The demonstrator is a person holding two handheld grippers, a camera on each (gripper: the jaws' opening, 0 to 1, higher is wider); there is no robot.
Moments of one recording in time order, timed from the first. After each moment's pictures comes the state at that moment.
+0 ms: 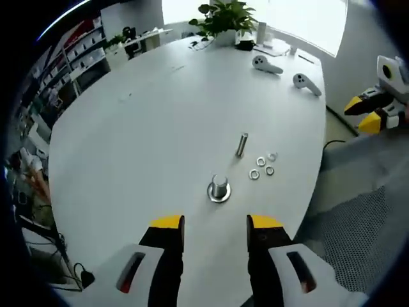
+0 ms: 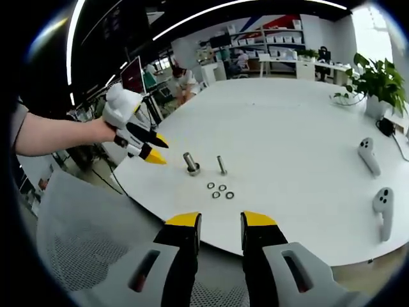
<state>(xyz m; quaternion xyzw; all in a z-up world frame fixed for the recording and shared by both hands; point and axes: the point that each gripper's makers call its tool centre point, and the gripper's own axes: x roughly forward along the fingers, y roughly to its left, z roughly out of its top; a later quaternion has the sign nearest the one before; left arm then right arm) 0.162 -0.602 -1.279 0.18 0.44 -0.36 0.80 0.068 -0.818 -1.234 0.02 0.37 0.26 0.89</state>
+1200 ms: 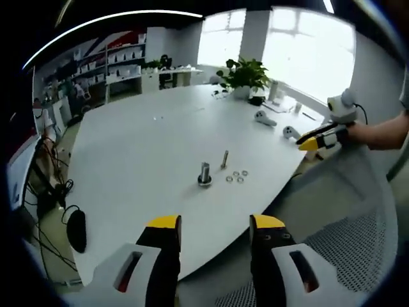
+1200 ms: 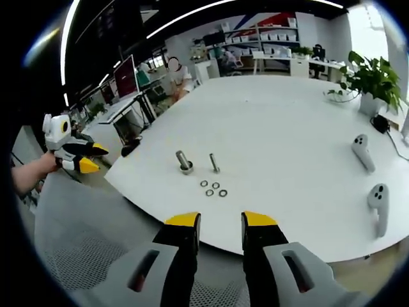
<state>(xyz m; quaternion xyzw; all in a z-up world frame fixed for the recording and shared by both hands) 0.051 -0.545 -1.213 0.04 0.35 -0.33 0.88 0.070 -0.828 -1.236 0.02 0.38 0.23 0.90</state>
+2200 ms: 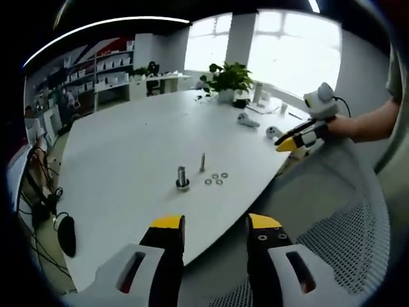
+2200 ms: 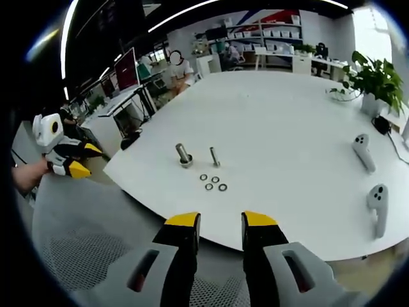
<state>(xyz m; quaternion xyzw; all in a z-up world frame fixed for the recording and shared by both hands) 0.029 -0.576 -1.212 0.06 0.33 -0.37 0.87 0.066 -0.827 -1.242 0.00 0.39 0.23 0.89</state>
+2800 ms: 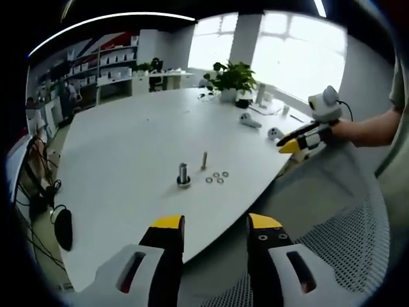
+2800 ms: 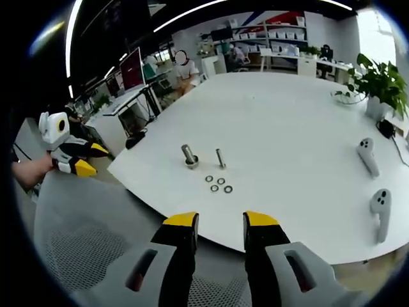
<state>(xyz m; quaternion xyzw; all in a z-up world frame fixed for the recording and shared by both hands) 0.032 -0.573 -1.212 0.04 0.33 -0.36 0.87 0.065 -0.820 -1.237 0.00 0.39 0.25 0.89</state>
